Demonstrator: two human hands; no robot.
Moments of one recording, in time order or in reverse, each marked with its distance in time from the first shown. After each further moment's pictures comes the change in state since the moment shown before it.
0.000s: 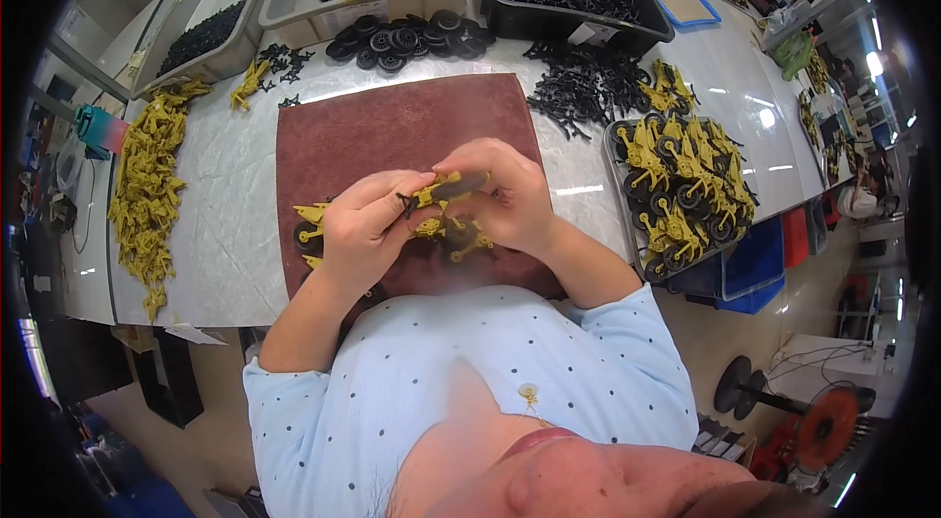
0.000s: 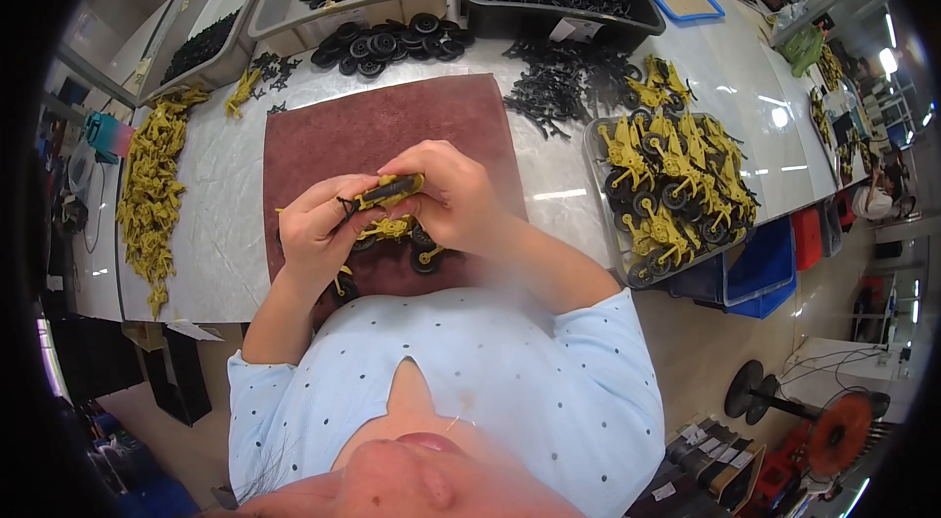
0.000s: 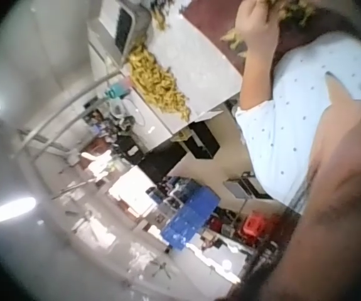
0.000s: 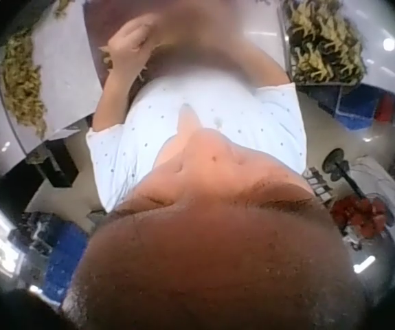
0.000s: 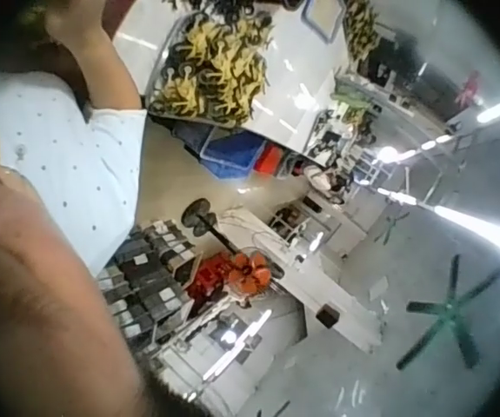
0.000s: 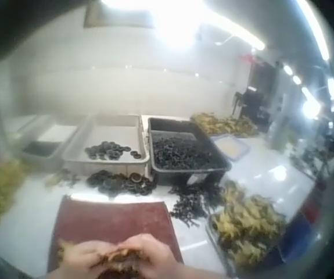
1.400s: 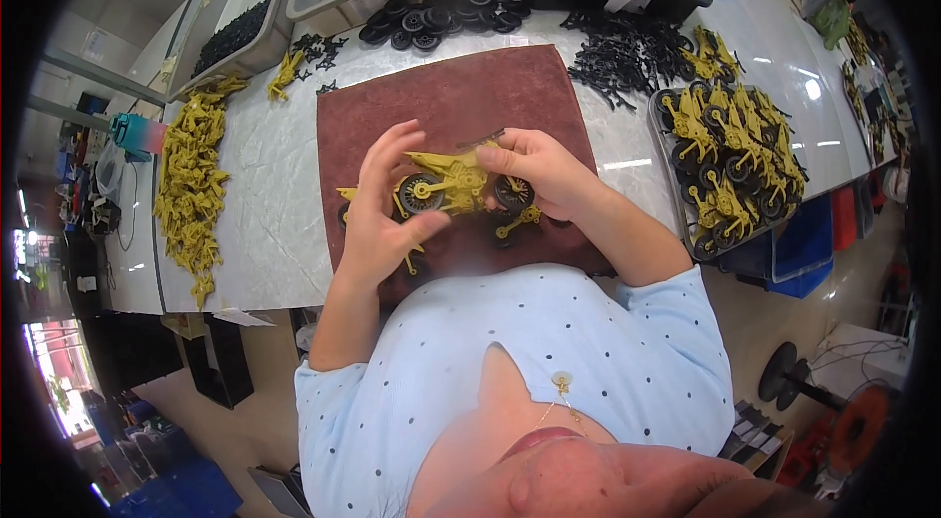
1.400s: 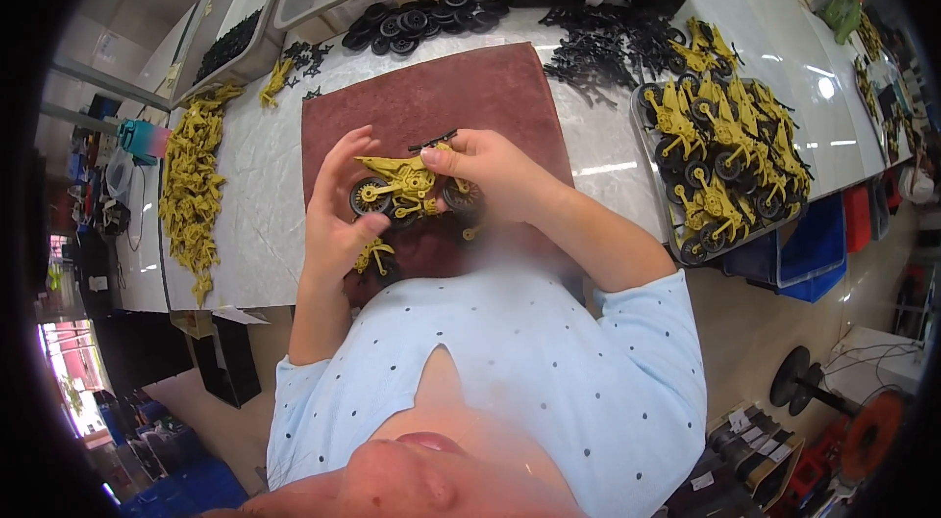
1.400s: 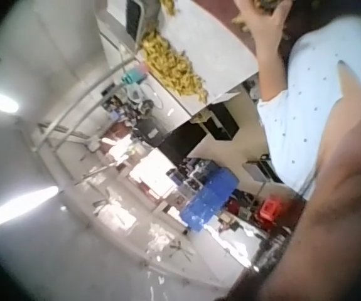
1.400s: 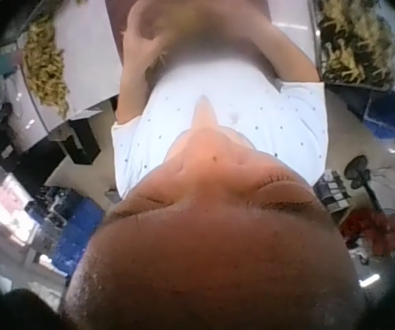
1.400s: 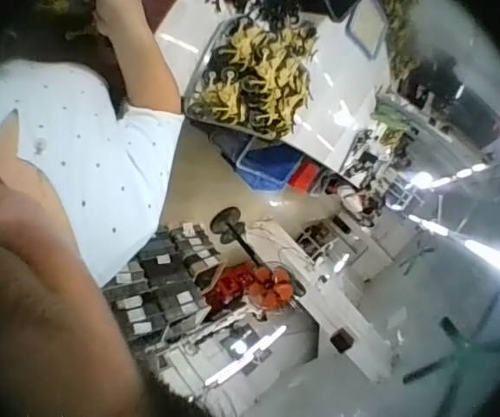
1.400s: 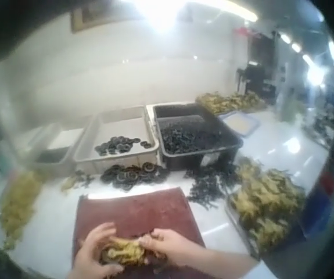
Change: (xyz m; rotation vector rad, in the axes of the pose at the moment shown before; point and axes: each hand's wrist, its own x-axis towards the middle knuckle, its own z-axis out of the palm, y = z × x) left_hand -0.025 -0.011 -0.014 -0.452 -0.027 -0.321; right_hand -0.009 0.007 0.007 0.936 -0.122 1.005
